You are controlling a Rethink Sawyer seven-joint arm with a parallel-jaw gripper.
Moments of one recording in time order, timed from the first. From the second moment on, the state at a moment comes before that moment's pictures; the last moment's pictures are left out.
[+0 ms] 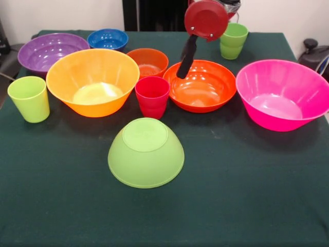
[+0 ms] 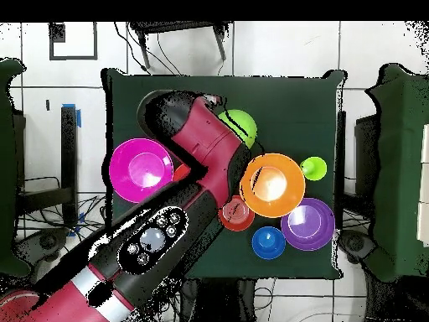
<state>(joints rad) 0.32 -0.12 -1.00 1.27 1.06 0.80 2.77</state>
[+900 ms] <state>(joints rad) 0.32 -0.08 -1.00 1.12 1.06 0.80 2.77</state>
